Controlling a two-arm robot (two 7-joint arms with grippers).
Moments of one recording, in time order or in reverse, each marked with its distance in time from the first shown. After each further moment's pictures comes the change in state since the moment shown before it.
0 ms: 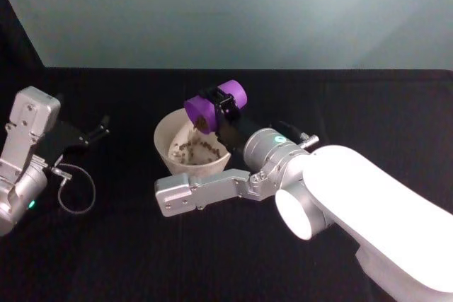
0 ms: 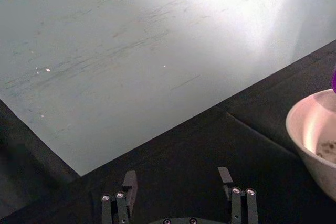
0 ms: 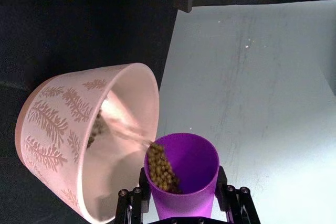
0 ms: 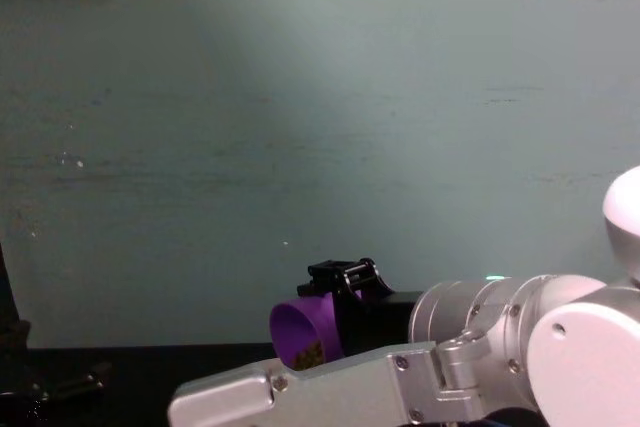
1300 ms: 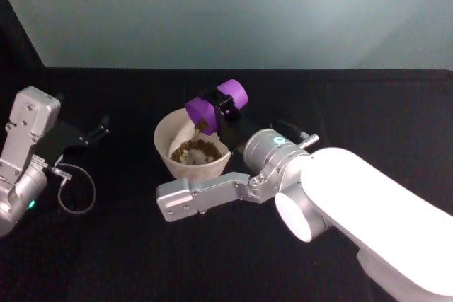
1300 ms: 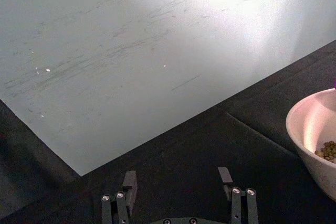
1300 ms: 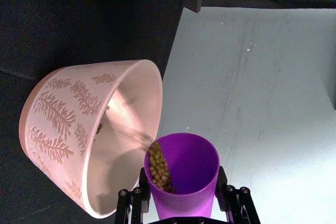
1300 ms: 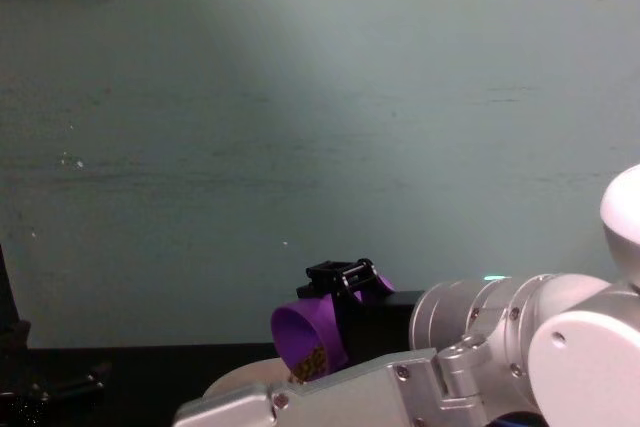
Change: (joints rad) left arm 0.000 0.000 0.000 0.000 0.000 0.000 0.000; right arm 0.009 0.013 -0.021 -0.010 -0.042 0.002 0.018
